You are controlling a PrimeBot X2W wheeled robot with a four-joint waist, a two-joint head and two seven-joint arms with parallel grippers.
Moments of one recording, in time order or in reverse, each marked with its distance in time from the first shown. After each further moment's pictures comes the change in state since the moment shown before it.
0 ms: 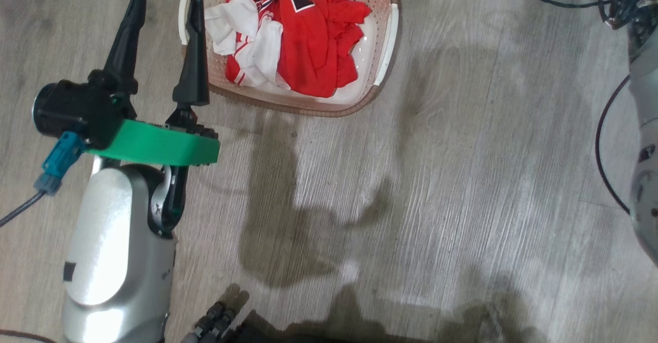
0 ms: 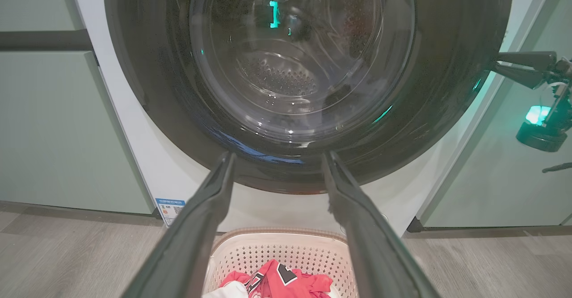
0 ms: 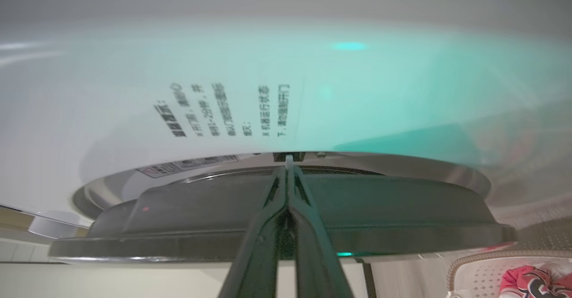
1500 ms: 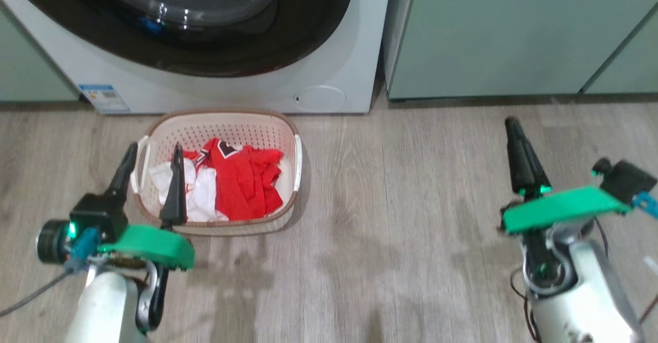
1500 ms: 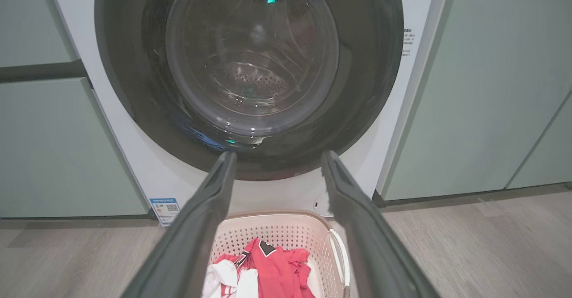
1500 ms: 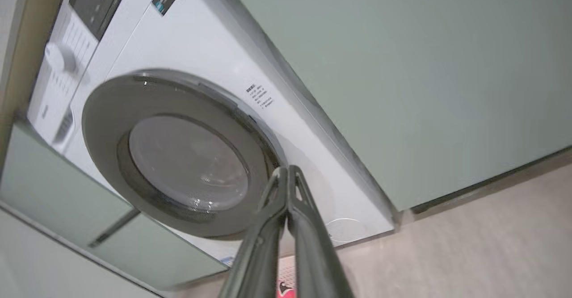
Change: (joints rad) left arm 0.321 0.116 -0.001 0.122 0.003 0.102 0.003; right arm 1.160 0.091 0.046 -0.778 -0.815 0.000 -0.421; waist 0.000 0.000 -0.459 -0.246
